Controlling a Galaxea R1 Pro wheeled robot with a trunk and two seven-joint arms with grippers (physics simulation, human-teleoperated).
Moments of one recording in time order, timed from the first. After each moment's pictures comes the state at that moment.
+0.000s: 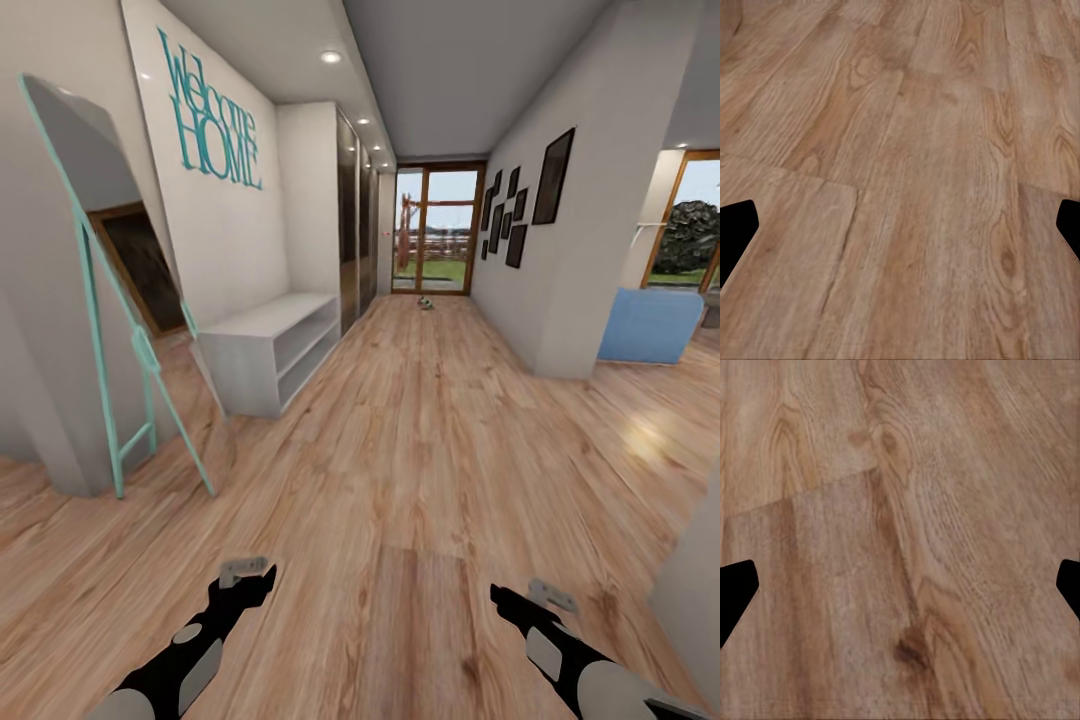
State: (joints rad) left arm -0.55 0.06 -0.26 -0.34 0.41 -0.26 -0.08; right arm -0.67 -0.09 -0.28 -0.07 -0.19 -0.15 -0.01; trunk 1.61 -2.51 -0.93
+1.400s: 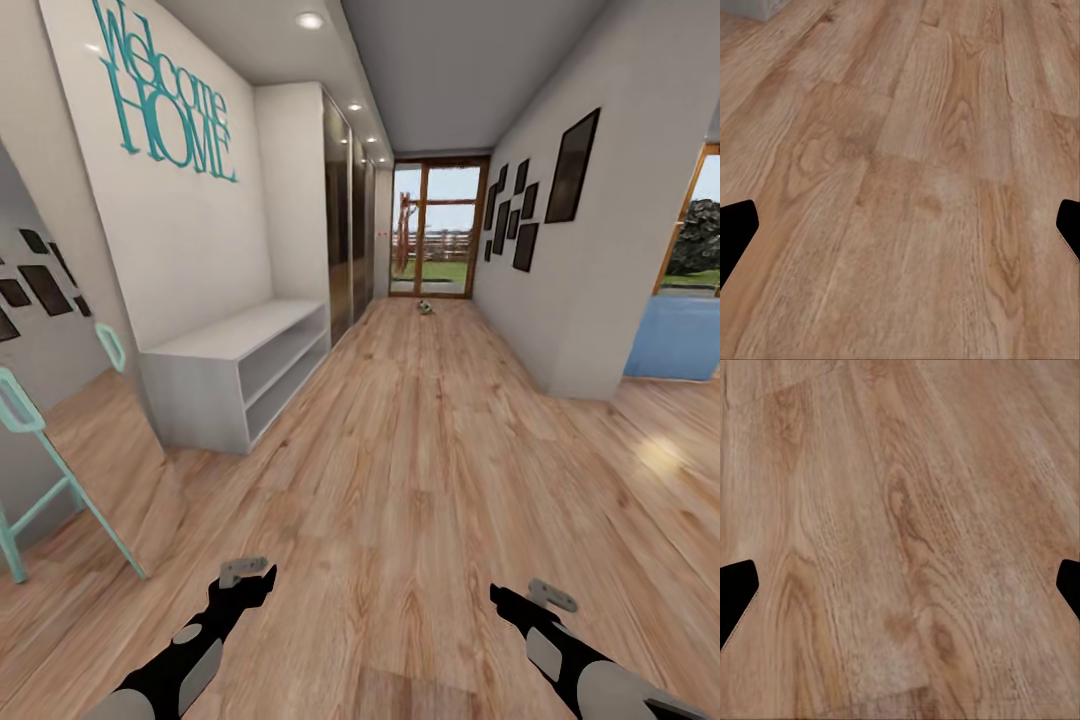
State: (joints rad) left arm -0.55 0.06 -0.26 -0.33 0.41 -0.26 -0.08; right arm -0.67 -0.09 -0.28 -0.07 -0.19 -0.15 -0.01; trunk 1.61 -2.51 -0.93
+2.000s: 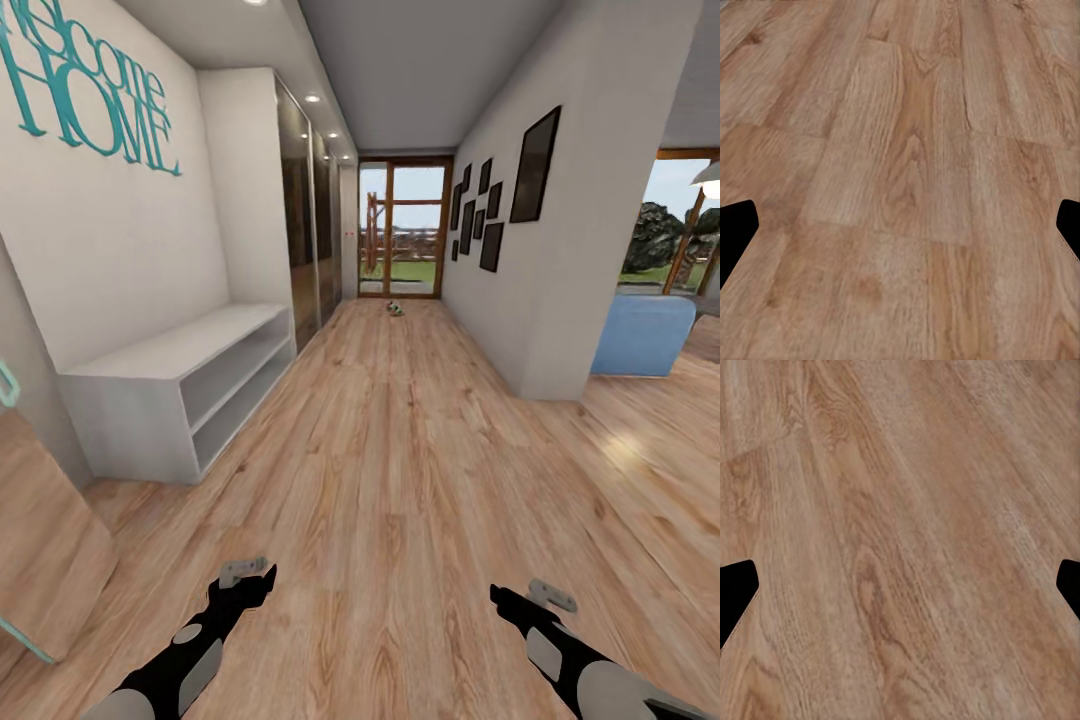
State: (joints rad) left arm -0.55 0.06 -0.26 -0.33 0.41 -0.26 -0.08; right arm -0.67 -0.09 -0.28 -0.07 -0.19 -0.15 -0.01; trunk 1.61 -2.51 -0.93
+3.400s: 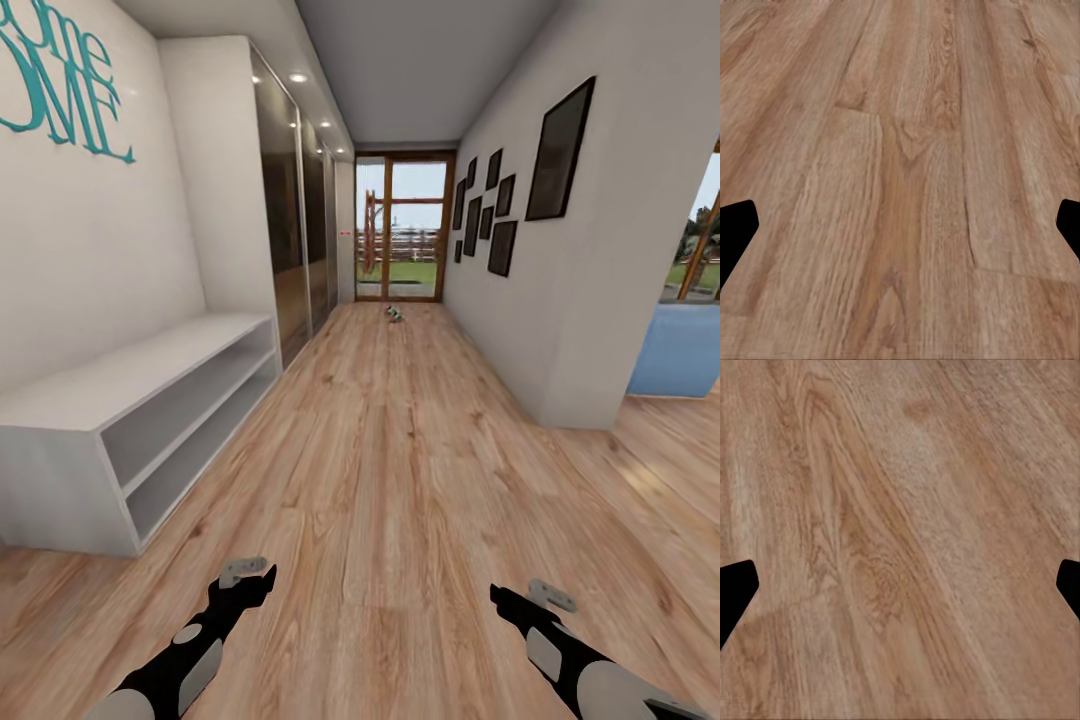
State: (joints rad) left arm -0.55 0.06 -0.26 -0.33 0.41 -0.26 -0.08; right arm -0.67 -0.09 -0.28 -0.07 -0.19 -0.15 -0.01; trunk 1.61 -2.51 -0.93
